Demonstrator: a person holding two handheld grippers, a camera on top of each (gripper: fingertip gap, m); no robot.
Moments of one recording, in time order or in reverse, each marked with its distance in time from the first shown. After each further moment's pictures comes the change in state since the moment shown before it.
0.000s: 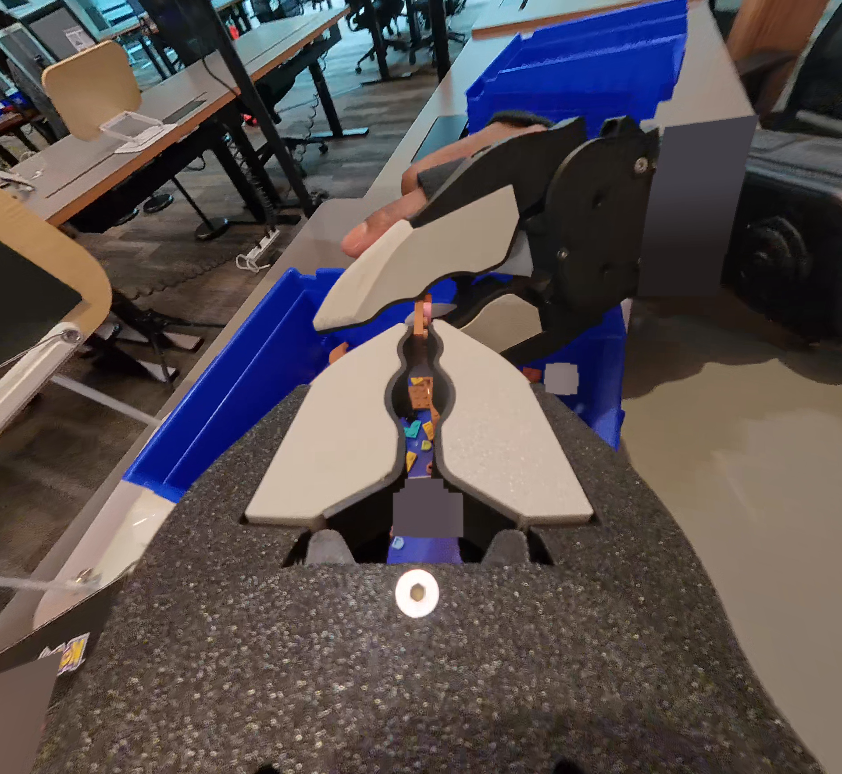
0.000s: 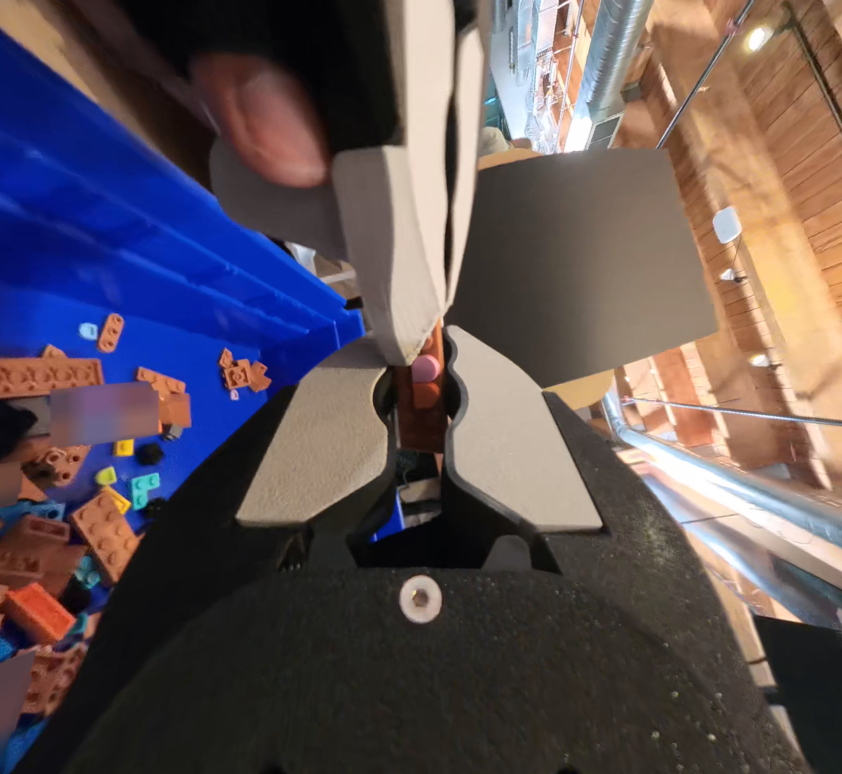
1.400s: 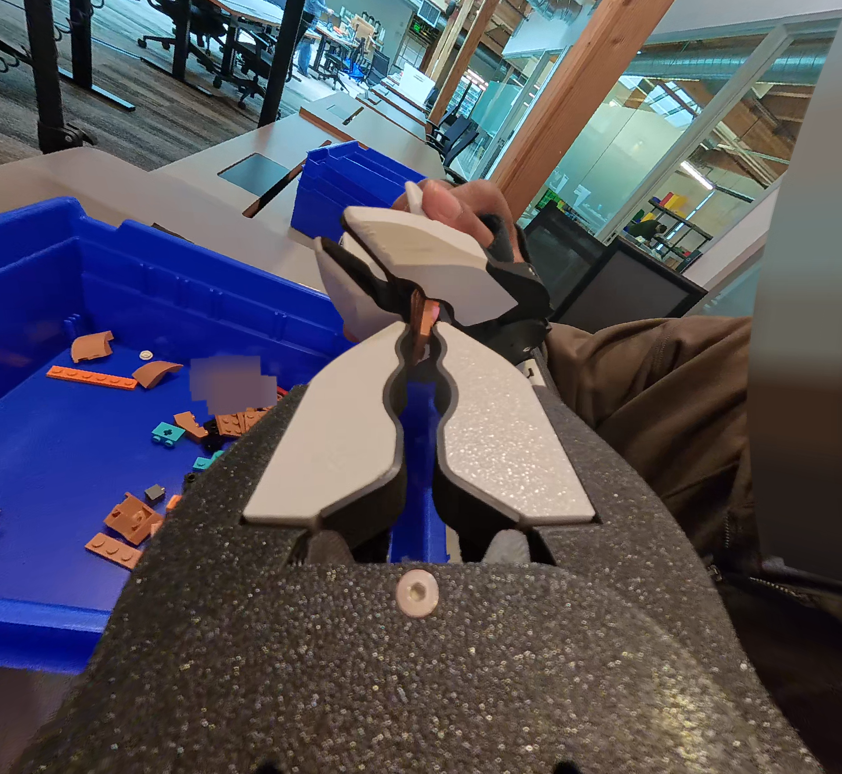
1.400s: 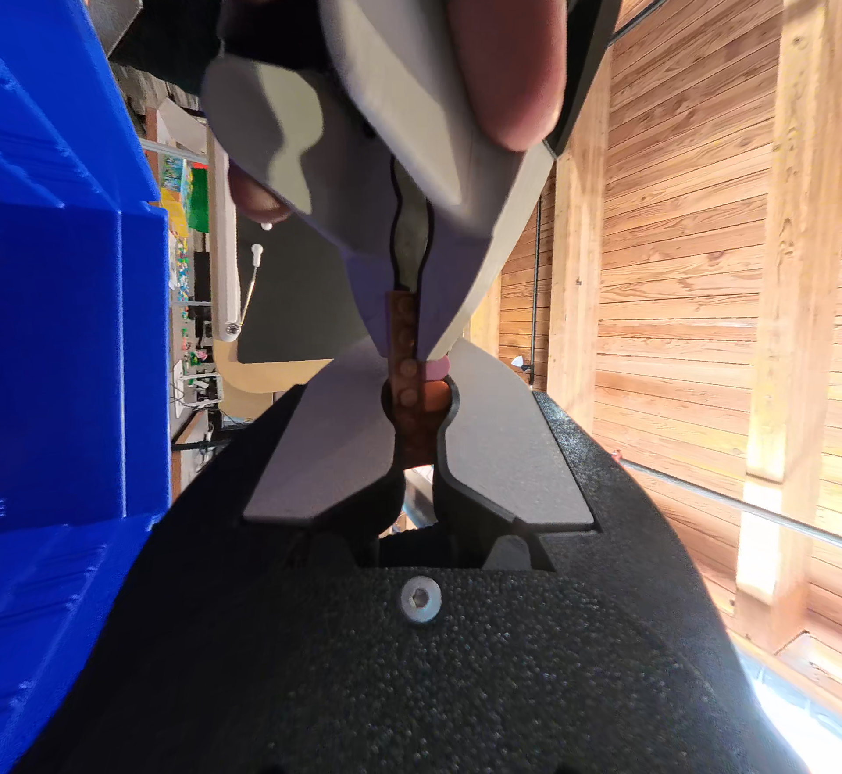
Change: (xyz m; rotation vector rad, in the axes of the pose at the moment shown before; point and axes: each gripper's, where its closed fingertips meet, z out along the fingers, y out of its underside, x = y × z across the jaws) left arm 0.011 -0.006 -0.007 0.196 0.473 -0.610; right arm 0.024 -0.006 -0.008 -0.121 0.407 -0.602
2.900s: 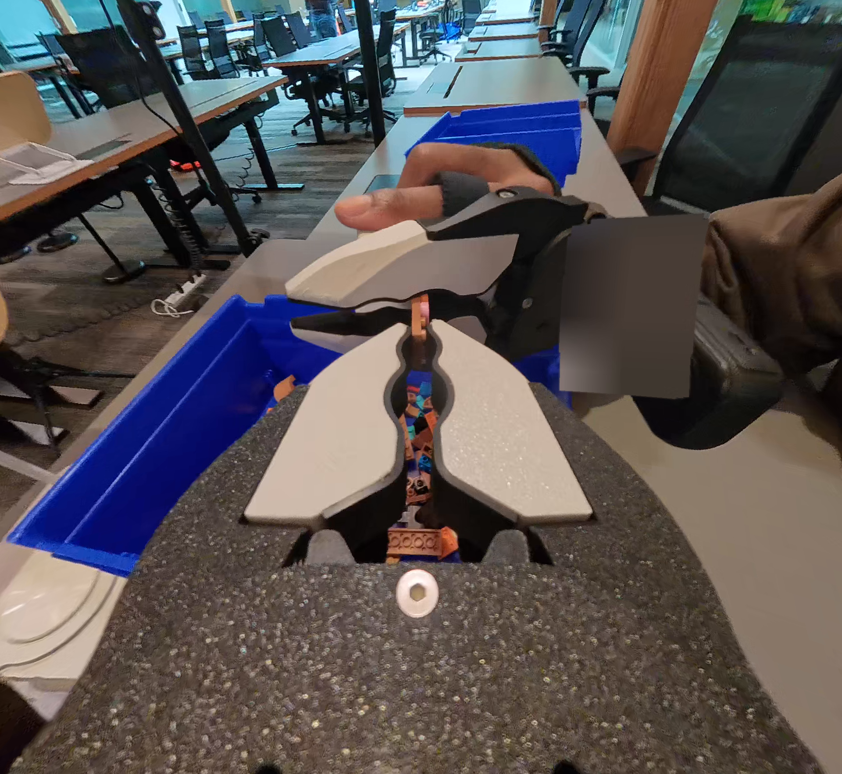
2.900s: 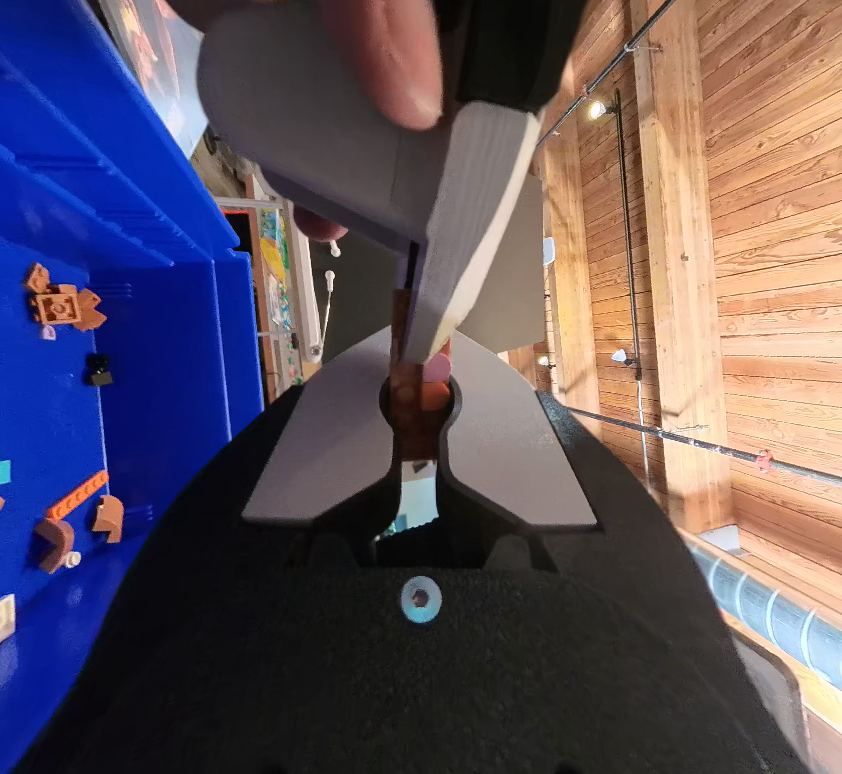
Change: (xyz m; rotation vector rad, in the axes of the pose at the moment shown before) left arm -0.008 0.001 0.002 -0.090 -0.276 0.538; right arm -0.012 0.003 0.002 0.019 -0.145 0.216
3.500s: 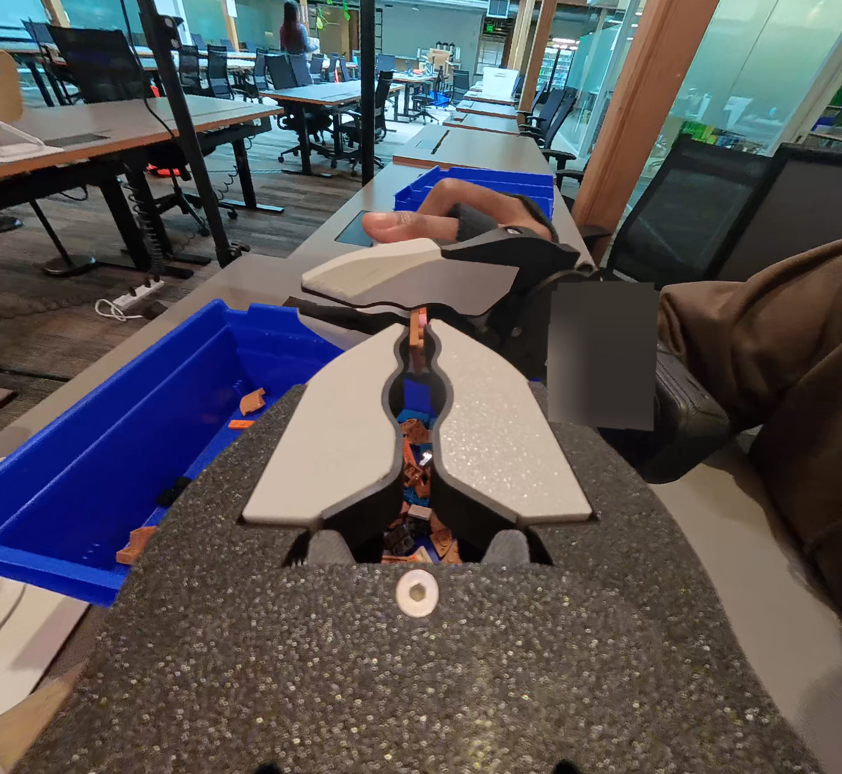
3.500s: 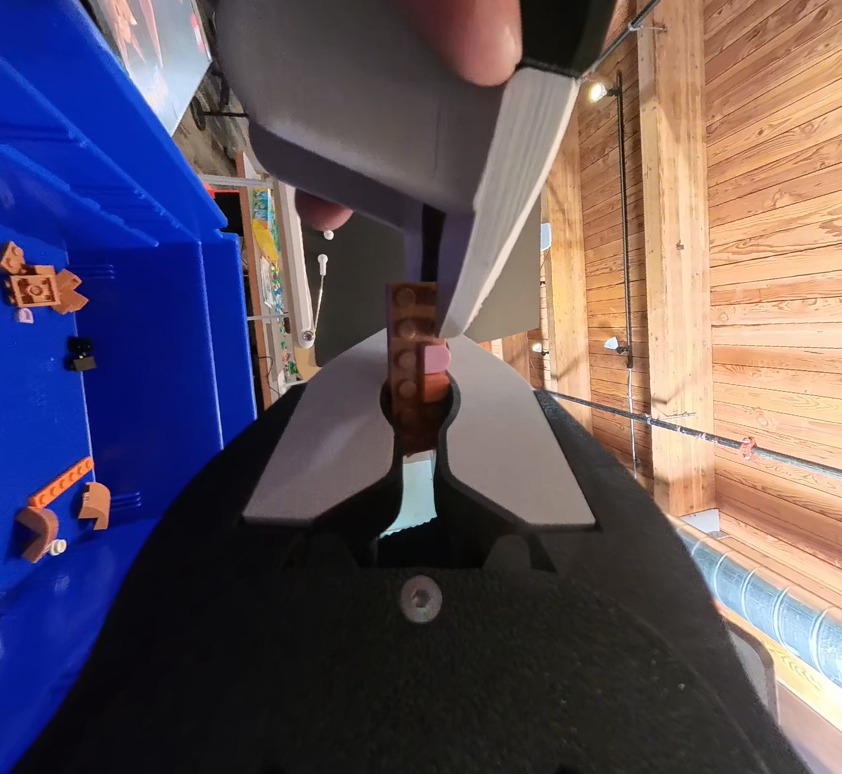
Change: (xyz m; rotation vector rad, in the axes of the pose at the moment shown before) left arm -0.005 -0.009 -0.004 0.108 0.037 -0.159; right arm 0.002 0.006 0.002 -0.041 0.007 -0.017
